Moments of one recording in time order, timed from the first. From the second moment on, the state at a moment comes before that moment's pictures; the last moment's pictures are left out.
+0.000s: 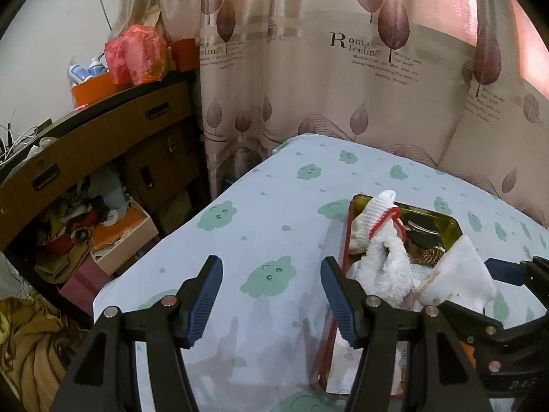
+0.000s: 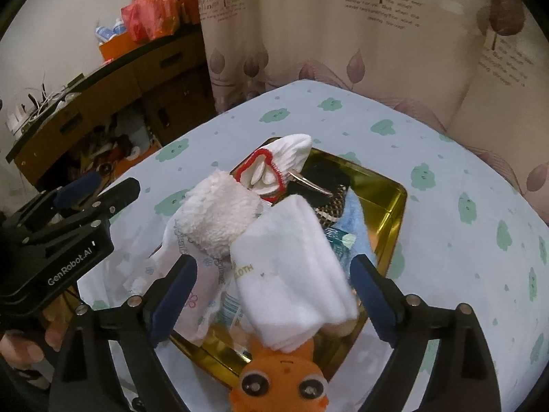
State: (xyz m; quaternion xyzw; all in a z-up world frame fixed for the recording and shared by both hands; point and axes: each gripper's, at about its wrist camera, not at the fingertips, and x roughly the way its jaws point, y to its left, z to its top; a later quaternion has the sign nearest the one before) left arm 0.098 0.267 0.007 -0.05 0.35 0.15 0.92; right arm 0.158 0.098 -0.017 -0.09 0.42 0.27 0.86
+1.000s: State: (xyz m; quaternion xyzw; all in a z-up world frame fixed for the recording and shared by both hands) left arm 0.081 0.213 0.022 -0.01 0.34 0.11 0.94; right arm 0.060 0.042 -0.009 -0.01 0.33 0.15 0.93
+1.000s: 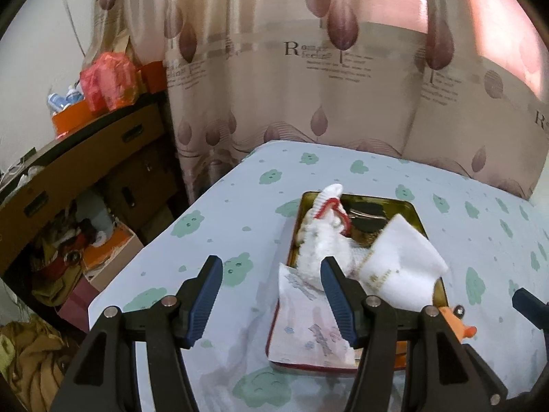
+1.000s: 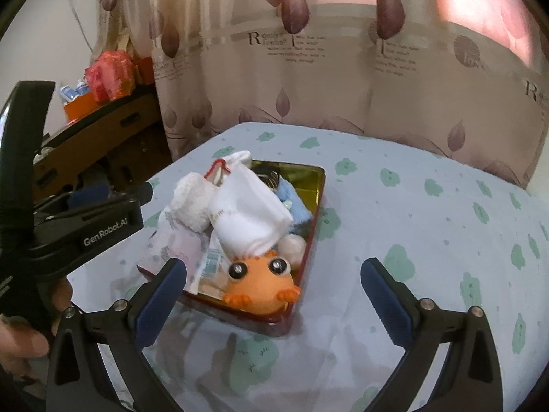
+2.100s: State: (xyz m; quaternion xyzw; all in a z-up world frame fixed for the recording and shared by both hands) left arm 0.076 0.203 0.026 0.00 0.33 0.10 0.94; right arm 0.057 0.044 -0.021 -0.01 0.36 0.16 0.92
